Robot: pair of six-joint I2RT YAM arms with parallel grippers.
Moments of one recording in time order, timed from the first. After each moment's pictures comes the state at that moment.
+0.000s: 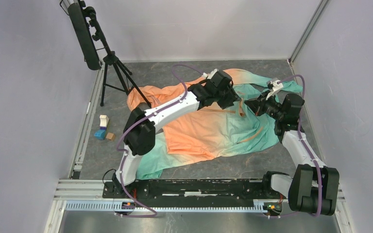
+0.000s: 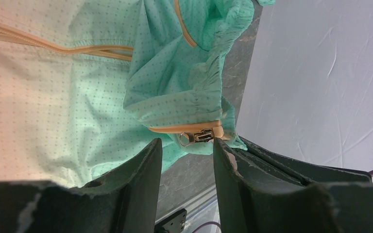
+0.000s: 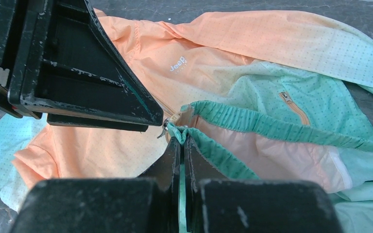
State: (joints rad) left arm -0.90 2.10 1.92 -0.50 -0.05 -1.24; right arm -0.13 1.14 0.59 0.30 -0.78 0.06
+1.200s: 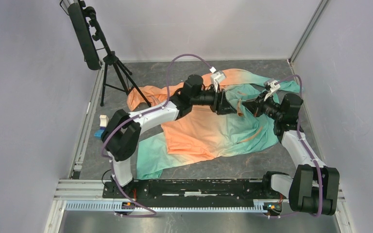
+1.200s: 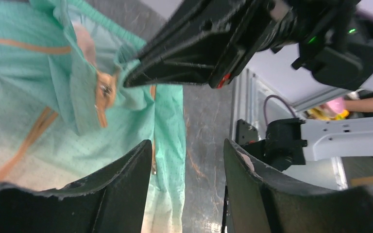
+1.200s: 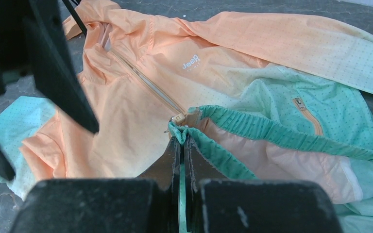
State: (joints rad) left arm -0.81 1.83 1.33 0.23 0.62 -0.42; right arm -0.11 1.14 0.59 0.29 -0.83 0.03
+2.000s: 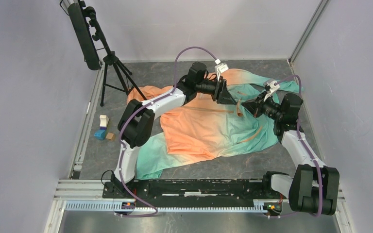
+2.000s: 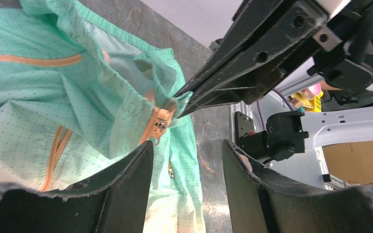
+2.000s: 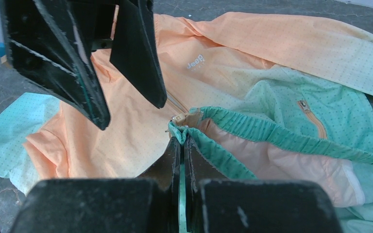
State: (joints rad) left arm -0.69 2.11 1.67 0.18 0.94 -0.45; right arm -0.11 1.15 0.59 0.29 -0.86 0.02
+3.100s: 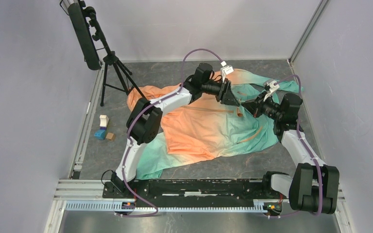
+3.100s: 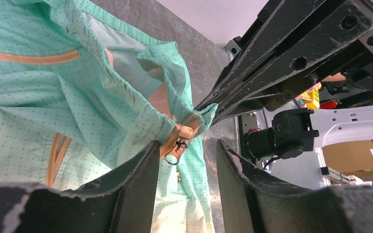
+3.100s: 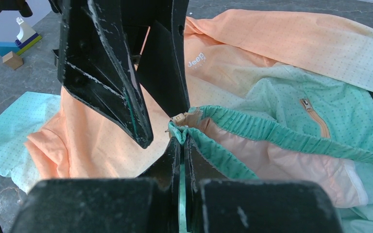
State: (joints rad) left arm -0.70 2.25 1.82 0.11 0.98 -0.42; right arm -0.11 1.16 0.59 0.29 -0.86 0.02
